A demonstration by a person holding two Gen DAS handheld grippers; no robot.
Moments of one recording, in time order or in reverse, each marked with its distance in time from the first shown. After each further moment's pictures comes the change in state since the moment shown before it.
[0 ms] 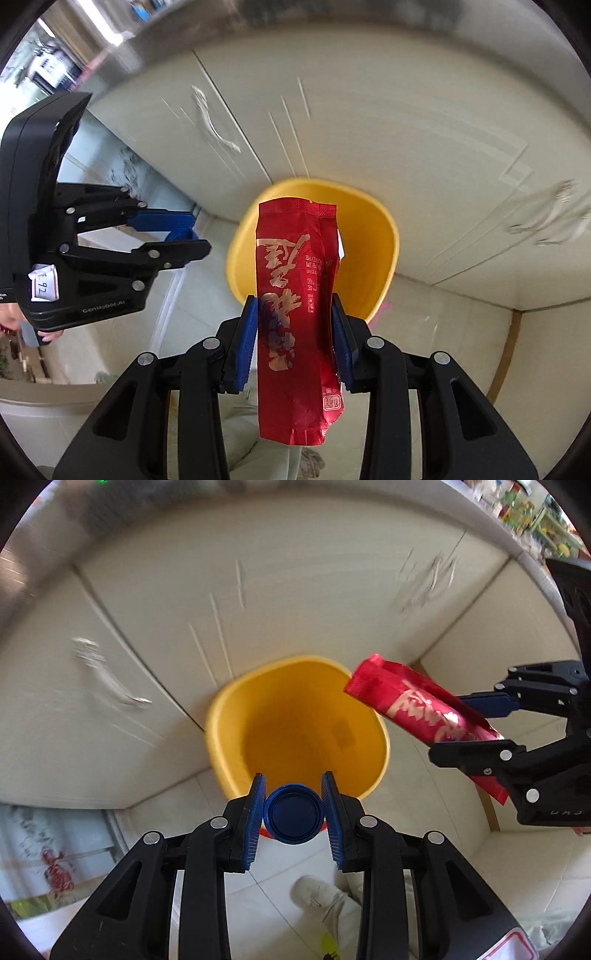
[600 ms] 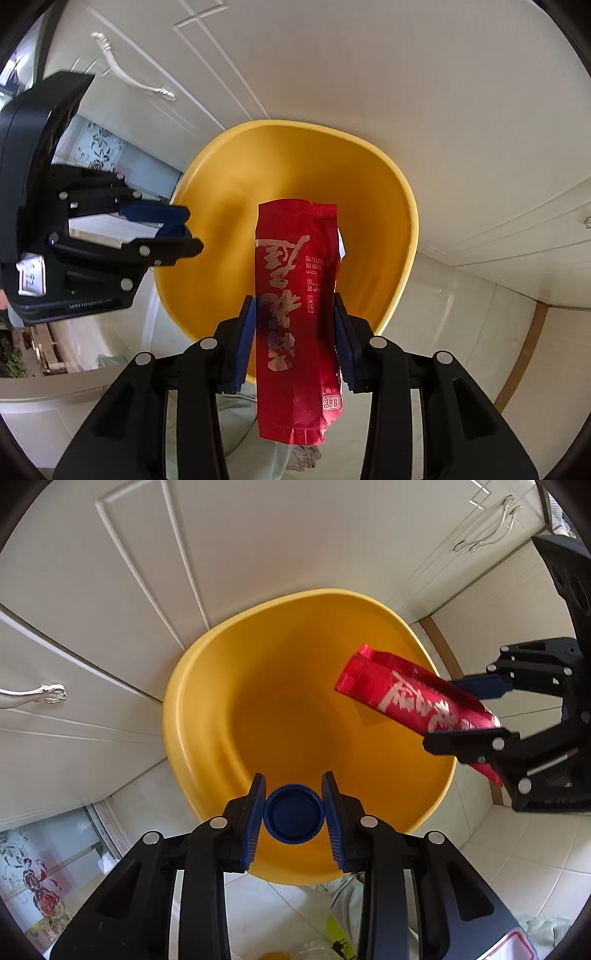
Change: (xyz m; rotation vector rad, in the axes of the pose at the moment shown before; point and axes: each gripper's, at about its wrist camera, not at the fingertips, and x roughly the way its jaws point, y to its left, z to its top) left arm 0.104 0.029 0.010 0.015 0.183 -0.057; right arm 0.107 -0.048 0.017 0.021 0.147 0.056
